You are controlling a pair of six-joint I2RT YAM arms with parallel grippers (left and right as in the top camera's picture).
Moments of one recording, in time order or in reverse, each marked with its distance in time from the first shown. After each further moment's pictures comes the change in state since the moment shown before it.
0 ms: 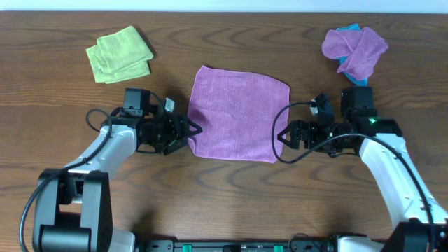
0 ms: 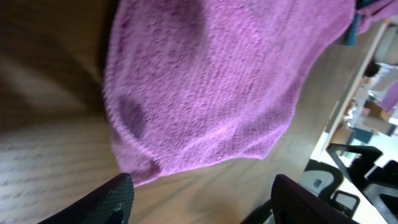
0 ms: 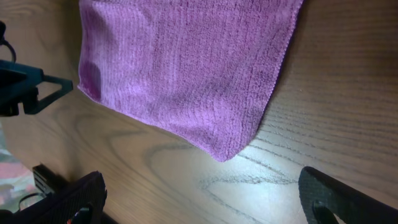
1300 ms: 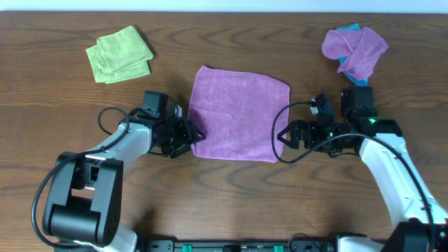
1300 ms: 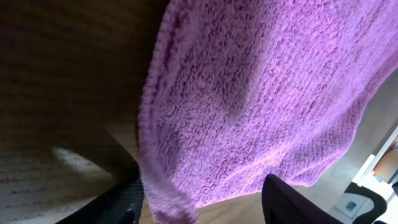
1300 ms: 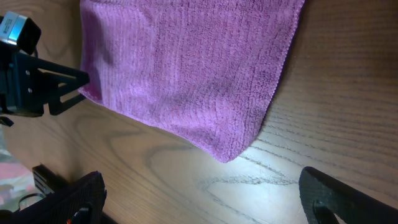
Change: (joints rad) left arm -0.107 0.090 0.000 0.052 -0.165 -0.081; right arm 0.000 0.000 0.000 0.001 0.000 0.000
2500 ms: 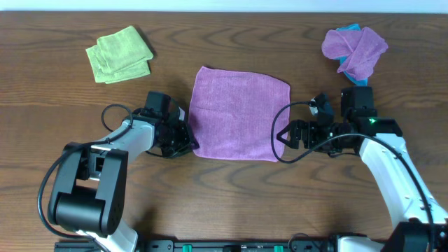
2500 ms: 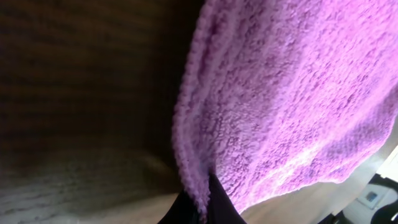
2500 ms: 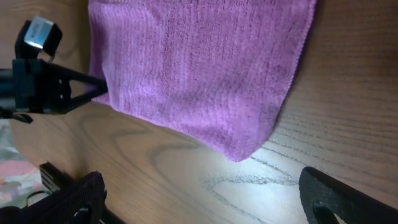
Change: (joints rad) left arm -0.004 0.061 0.019 -0.052 -0.013 0.091; right arm 0.000 0.000 0.000 -0.002 -0.021 0.004
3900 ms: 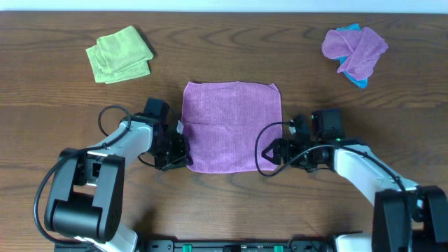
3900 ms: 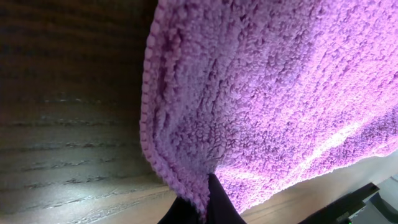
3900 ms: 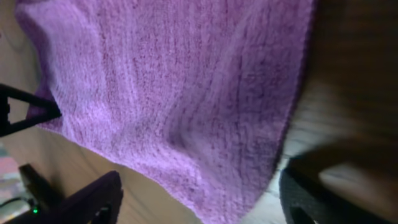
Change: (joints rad) left arm 0.005 -0.038 -0.004 -0.220 -0.048 0.141; right arm 0.140 0.122 -0.273 0.411 0.000 0.169
